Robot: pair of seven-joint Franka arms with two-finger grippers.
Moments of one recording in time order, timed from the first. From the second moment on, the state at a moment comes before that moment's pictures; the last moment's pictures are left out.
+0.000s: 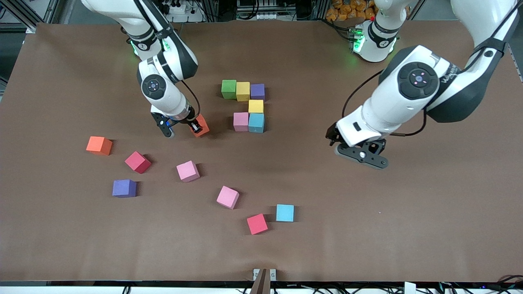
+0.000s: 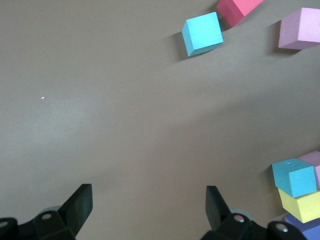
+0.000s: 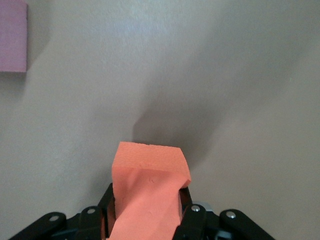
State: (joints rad) left arm 0.48 0.55 -1.13 -1.55 0.46 1.85 -0.34; right arm 0.37 0.21 0.15 -2.35 0.14 2.48 1.45
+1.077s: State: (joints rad) left arm 0.48 0.55 -1.13 -1.55 0.46 1.83 -0.34; right arm 0.50 0.32 0.16 -2.21 0.14 2.41 2.00
